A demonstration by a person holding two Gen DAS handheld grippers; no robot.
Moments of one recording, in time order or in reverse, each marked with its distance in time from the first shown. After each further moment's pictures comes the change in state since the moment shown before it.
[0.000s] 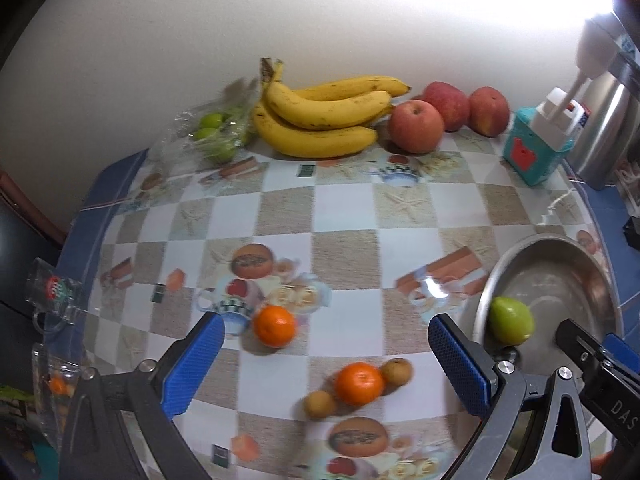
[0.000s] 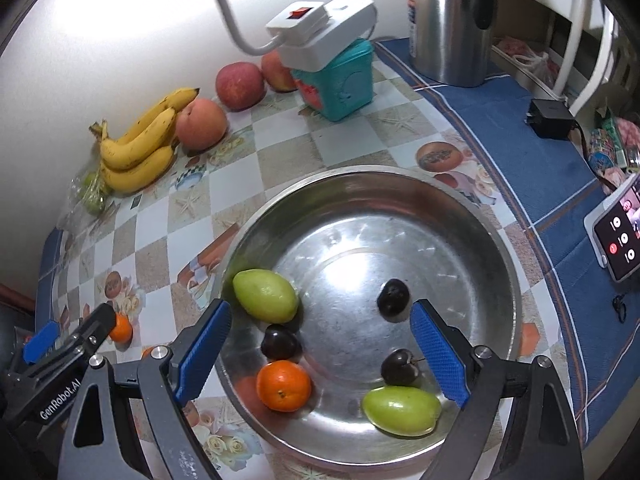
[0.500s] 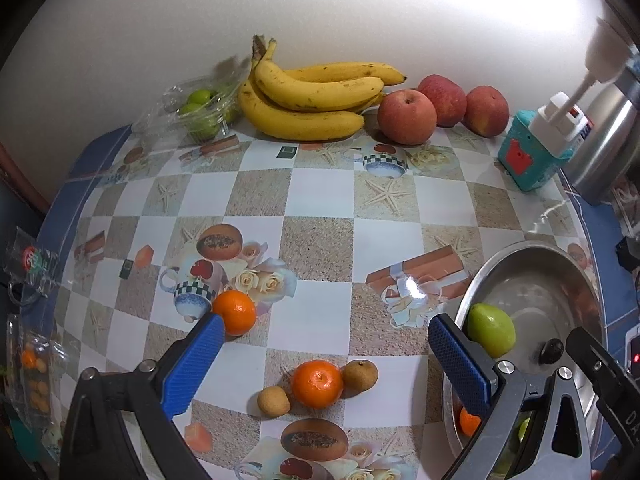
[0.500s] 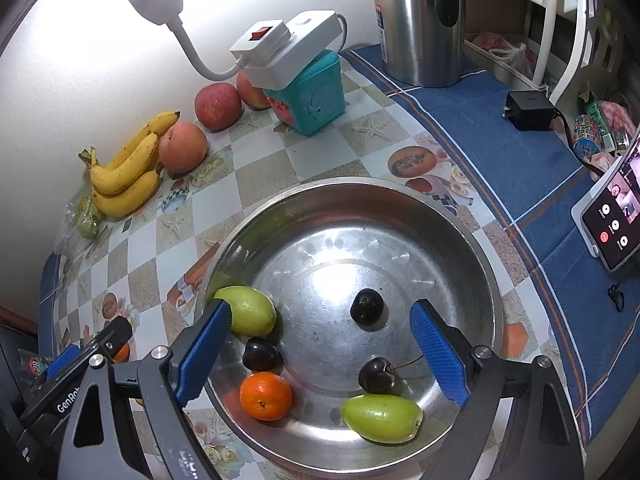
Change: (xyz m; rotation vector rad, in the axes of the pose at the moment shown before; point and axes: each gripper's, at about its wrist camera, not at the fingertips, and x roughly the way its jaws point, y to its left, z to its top) left arm 0.015 -0.021 -0.003 -0.069 0.035 -0.066; right arm -0.008 -0.024 0.001 0.079 -0.045 -0.003
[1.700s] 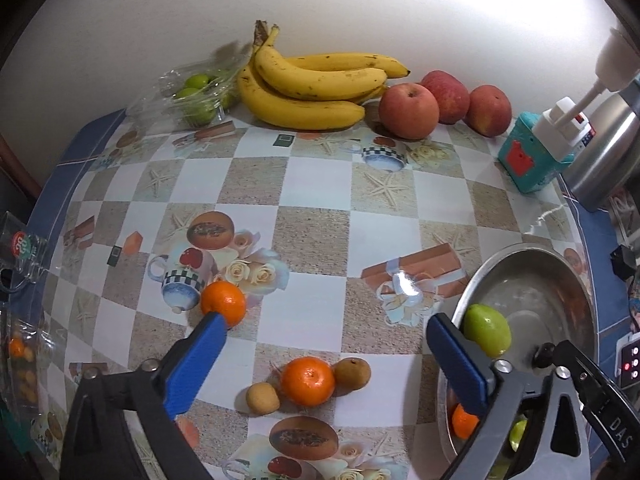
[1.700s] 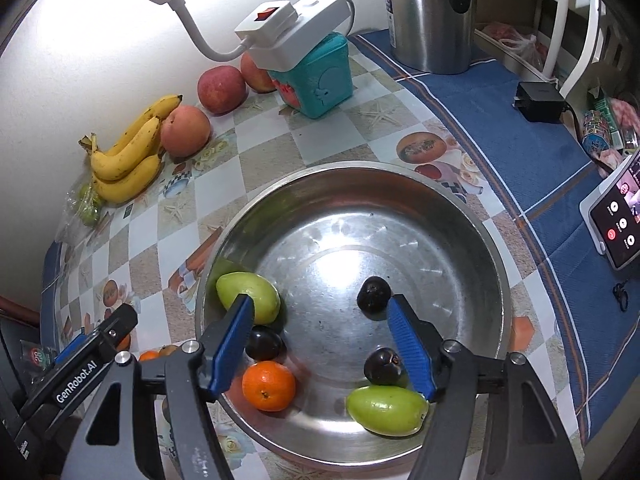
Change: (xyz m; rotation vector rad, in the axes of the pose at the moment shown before) left arm 0.010 0.006 -0.001 -0.053 0.038 -0.036; right arm 0.009 0.001 0.000 -0.018 0.059 0.005
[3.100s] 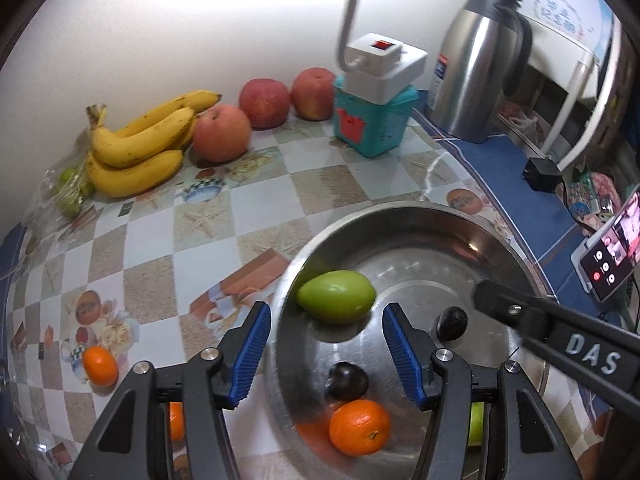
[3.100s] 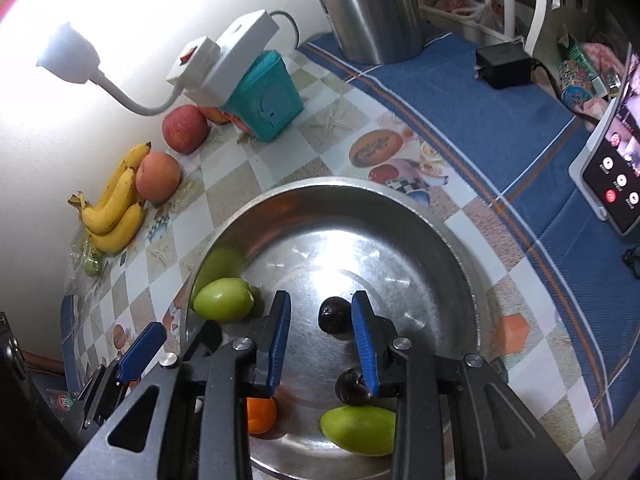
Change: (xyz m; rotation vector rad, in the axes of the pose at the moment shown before) left arm -0.006 -0.109 -0.023 0.351 -0.095 -0.225; right arm 0.001 -0.047 0.008 0.173 -0.037 0.059
